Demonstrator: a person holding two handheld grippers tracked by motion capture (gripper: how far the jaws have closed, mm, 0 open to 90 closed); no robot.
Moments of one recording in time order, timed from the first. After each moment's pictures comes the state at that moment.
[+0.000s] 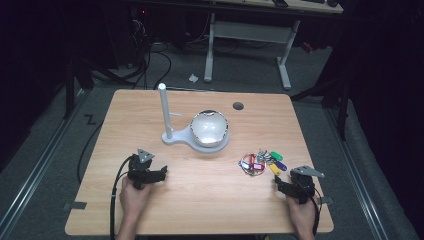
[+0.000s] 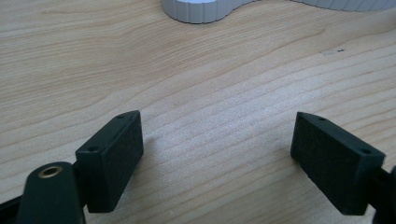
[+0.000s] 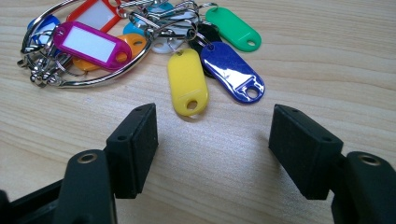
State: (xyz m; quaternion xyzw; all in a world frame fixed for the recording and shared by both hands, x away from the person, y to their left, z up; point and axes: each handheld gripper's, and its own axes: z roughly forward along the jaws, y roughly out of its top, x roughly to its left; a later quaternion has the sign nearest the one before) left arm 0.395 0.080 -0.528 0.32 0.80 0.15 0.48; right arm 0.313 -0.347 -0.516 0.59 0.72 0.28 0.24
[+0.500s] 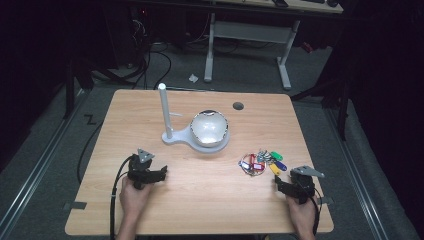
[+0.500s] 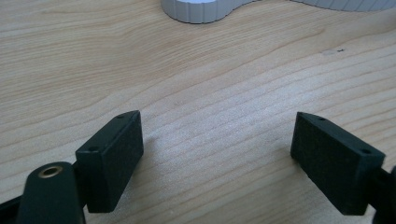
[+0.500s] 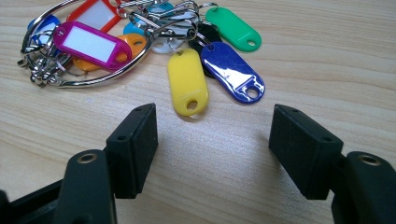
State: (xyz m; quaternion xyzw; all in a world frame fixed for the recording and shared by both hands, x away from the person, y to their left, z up) left arm 0.395 0.080 -0.529 0.32 0.80 0.15 0.48; right arm 0.313 -0.347 -0.516 0.59 0.72 0.28 0.24
